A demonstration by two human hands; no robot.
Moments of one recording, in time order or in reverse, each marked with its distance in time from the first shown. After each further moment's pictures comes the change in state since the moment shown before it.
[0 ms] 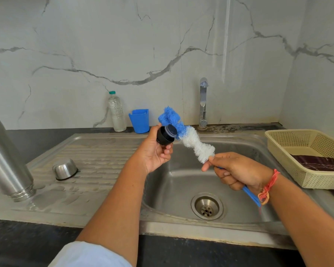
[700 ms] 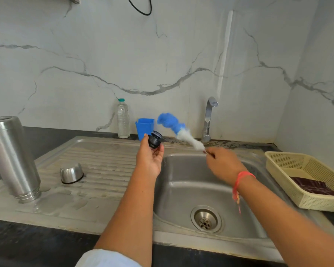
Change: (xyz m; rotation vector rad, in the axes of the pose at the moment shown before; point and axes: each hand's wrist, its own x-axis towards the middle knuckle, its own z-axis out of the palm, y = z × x) left_hand -0.003 0.022 -0.014 -0.692 0.398 0.216; right_hand 0.039 -0.056 0.037 -0.835 0.531 -0.163
